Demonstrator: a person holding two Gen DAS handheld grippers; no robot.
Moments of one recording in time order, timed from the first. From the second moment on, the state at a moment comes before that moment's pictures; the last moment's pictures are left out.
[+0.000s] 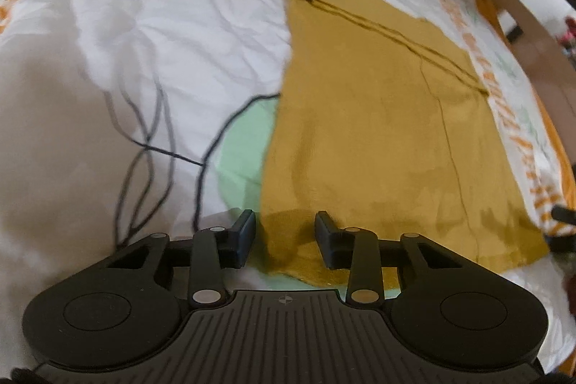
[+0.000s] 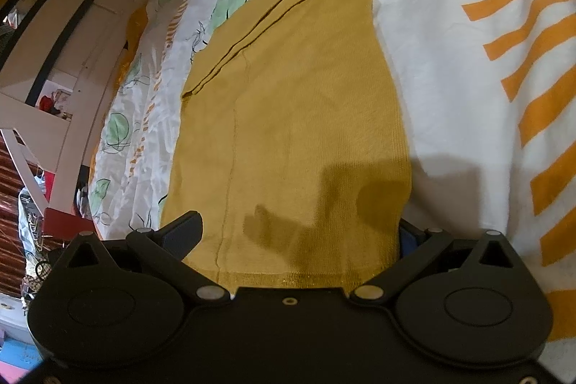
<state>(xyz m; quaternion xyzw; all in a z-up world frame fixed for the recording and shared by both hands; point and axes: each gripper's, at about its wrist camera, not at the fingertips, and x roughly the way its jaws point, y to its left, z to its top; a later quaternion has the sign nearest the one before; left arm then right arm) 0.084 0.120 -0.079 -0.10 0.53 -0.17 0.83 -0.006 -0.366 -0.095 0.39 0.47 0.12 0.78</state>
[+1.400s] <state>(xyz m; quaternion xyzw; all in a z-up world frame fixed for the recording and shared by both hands) 0.091 0.146 -0.043 -0.24 0.40 -0.19 0.86 -0.013 -0.369 -0.067 0.40 0.38 0.10 0.83</state>
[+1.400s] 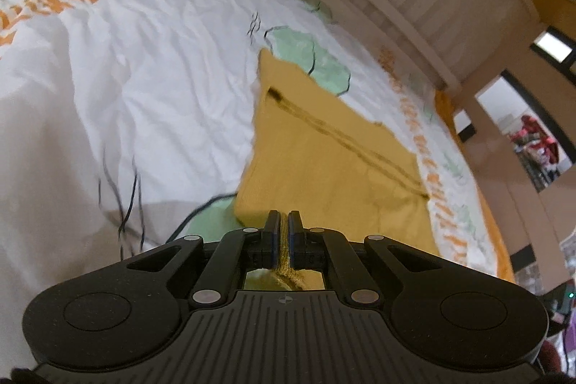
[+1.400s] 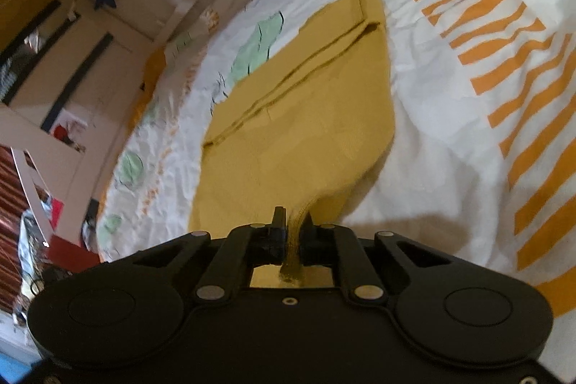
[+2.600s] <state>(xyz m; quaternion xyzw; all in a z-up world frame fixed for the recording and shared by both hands) 0.114 0.125 -0.070 -0.16 0.52 -0.19 0.82 0.059 -0.352 -0.079 0.29 0.44 0.12 0.84</state>
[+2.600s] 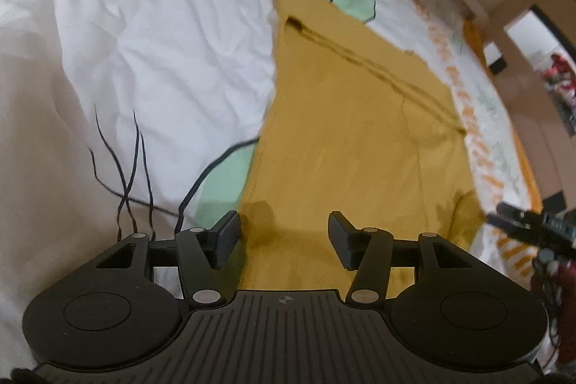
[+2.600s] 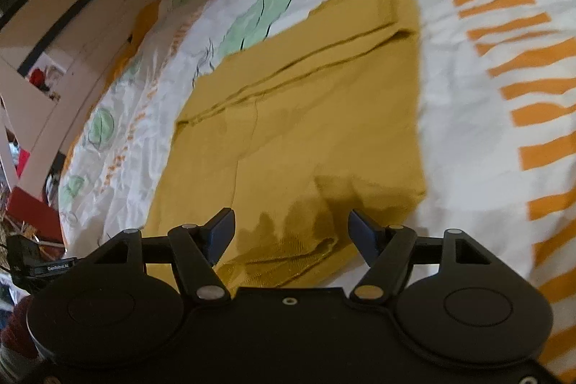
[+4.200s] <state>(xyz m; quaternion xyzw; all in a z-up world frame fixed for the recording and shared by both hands) 0.263 0.076 -0.066 -0.14 0.40 -0.20 0.89 0.143 -0.419 -0.097 0.29 0.31 0.03 0.90</state>
